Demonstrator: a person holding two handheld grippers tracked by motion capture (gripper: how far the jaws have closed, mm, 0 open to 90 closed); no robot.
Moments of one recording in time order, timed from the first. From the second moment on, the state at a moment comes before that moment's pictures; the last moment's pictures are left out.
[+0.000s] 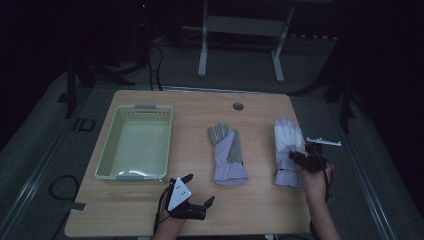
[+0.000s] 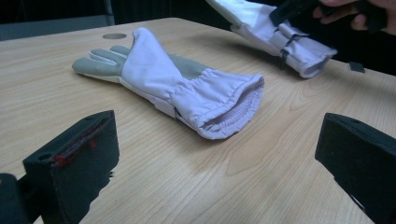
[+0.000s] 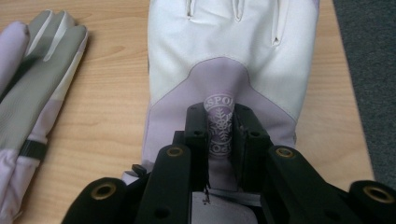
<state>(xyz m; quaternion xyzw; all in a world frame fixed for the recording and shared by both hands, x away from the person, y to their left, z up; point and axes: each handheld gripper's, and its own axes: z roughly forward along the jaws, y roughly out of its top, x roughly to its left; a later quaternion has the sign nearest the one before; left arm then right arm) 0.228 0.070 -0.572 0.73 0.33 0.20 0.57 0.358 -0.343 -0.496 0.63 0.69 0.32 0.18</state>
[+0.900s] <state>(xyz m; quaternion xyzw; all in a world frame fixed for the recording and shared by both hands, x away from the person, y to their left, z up) 0.227 0.069 -0.572 0.73 0.32 0.20 0.56 0.381 -0.349 -0.509 0.55 0.76 0.31 0.16</state>
